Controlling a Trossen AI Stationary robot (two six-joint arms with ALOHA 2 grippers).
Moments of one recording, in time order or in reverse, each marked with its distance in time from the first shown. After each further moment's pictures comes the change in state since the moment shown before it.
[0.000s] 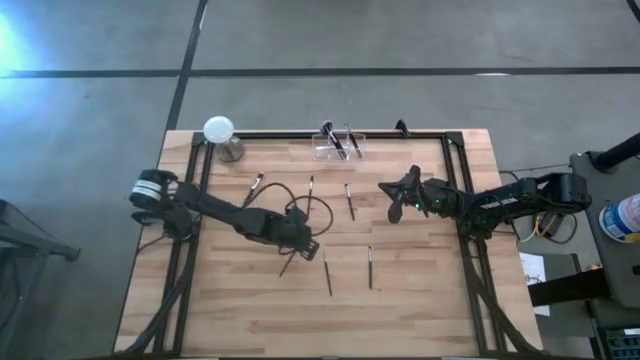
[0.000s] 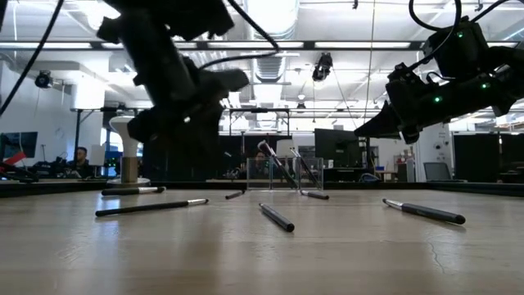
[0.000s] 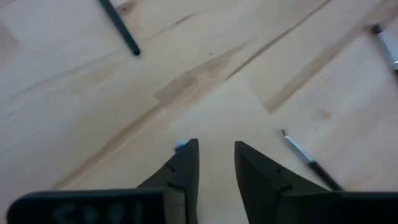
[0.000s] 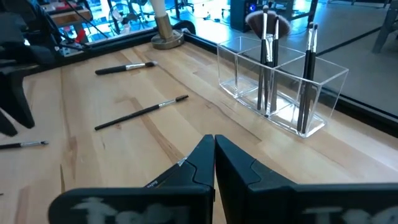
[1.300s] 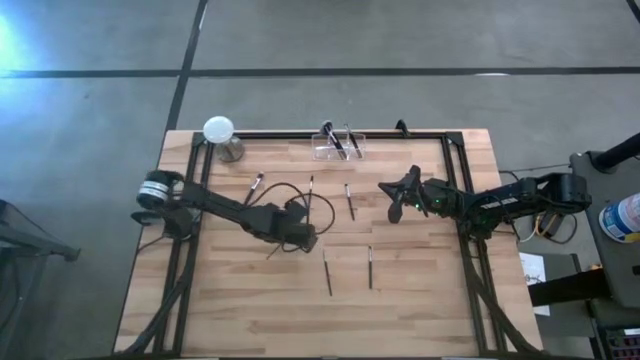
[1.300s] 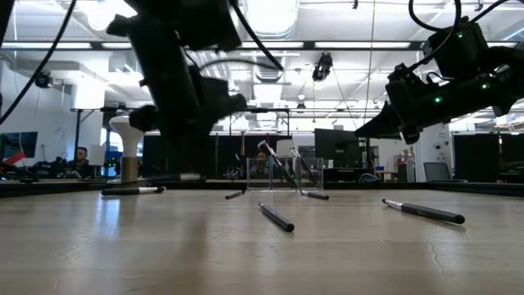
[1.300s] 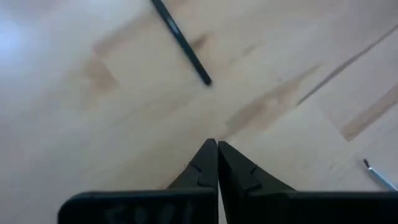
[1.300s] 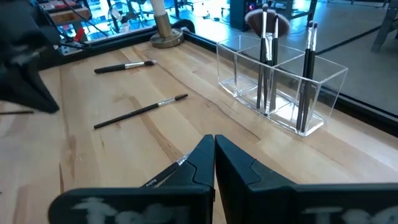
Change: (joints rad) left arm 0.016 0.035 0.078 -0.211 -0.156 0.036; right arm 0.000 0.000 0.000 -0.004 0.003 0.000
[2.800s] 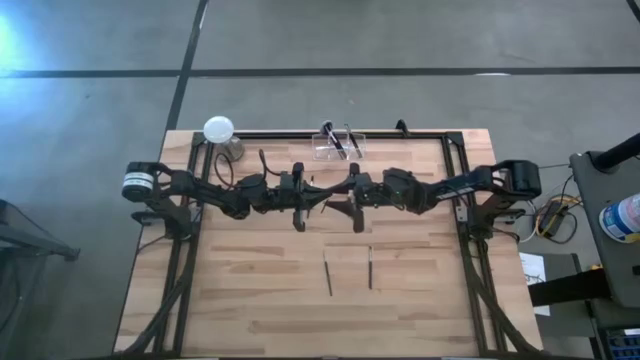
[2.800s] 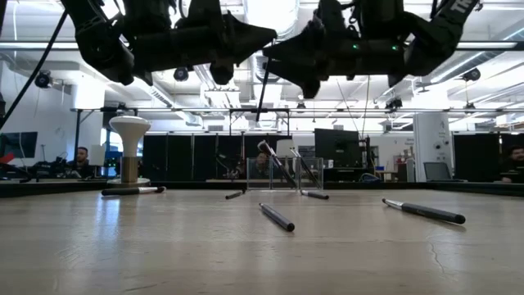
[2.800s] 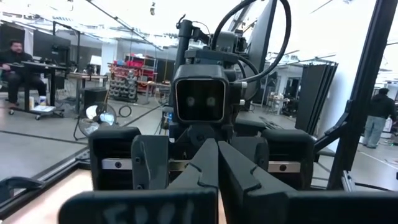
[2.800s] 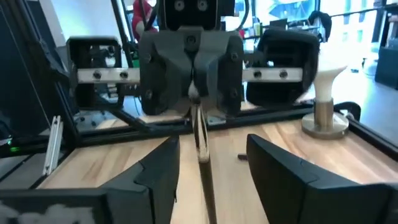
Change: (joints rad) left arm 0.253 -0.142 -0.448 1.817 0.473 0.890; right arm 0.103 0.428 0.569 0.126 -0.415 -0.035
